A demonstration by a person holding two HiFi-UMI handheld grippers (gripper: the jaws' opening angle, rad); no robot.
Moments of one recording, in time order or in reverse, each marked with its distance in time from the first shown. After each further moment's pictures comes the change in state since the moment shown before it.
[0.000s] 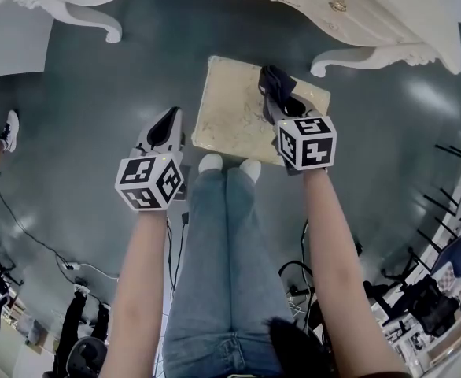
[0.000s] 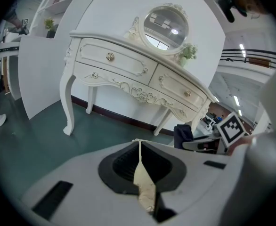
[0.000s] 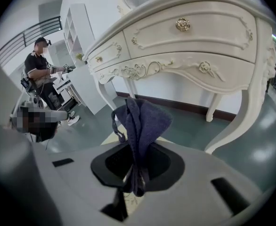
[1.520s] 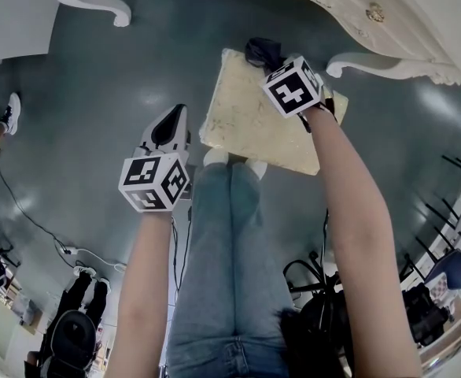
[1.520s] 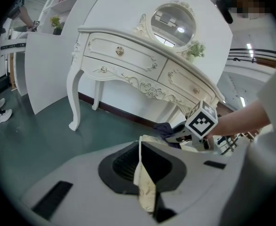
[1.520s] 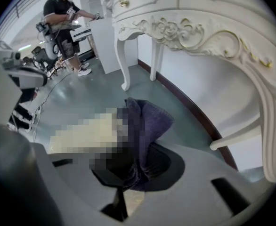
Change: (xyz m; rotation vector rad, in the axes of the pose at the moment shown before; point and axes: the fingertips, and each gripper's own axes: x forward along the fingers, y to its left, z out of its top) left arm 0.007 0.021 -0.009 -0.052 0.041 0.066; right arm 0.108 0.001 0.021 -0.506 0.345 0.032
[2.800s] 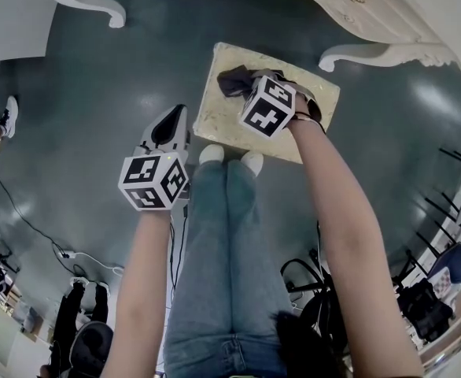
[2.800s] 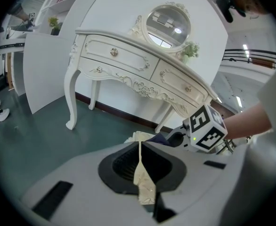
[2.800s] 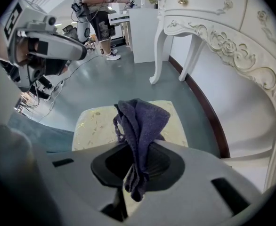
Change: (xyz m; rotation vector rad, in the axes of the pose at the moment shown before) left arm -0.012 -0.018 -0.023 0.024 -0.024 -0.045; right arm -0.014 0.087 -0.032 -0.338 0.070 0.144
